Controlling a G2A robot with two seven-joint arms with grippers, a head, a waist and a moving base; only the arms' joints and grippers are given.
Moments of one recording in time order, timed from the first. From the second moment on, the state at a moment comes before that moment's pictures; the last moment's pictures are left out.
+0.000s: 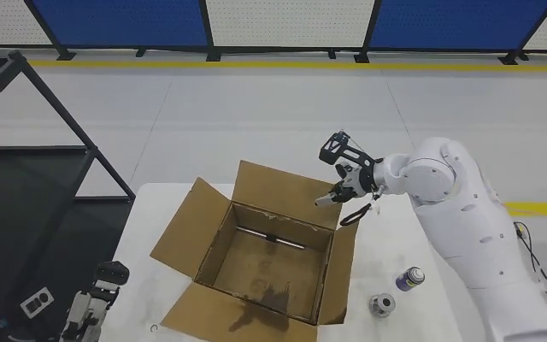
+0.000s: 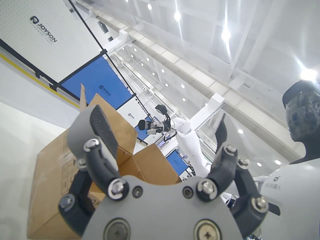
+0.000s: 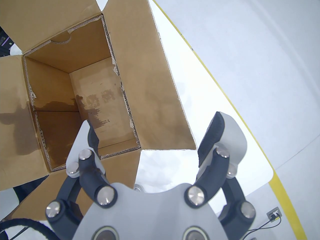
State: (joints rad) left arm 1.64 -1.18 -1.83 -1.76 -0.33 -0.94 -0.36; right arm -0.22 -1.22 1.03 -1.14 -0.58 -0.57 1.24
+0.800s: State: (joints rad) left arm 1.62 -1.19 -1.77 -1.83 -0.26 -0.85 -0.31; right arm 0.04 -1.18 0.56 -0.60 -0.09 -0.82 1.00
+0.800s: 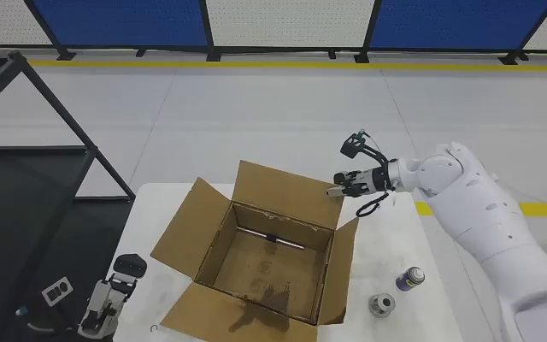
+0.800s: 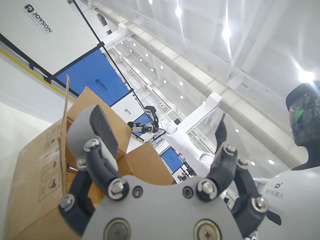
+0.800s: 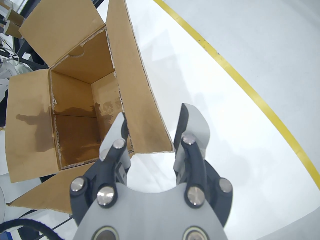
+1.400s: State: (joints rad) left arm 1.60 -1.20 -1.74 -1.81 -0.22 -0.83 -0.27; right arm 0.15 -1.15 0.19 -0.57 0.13 -0.98 0.84
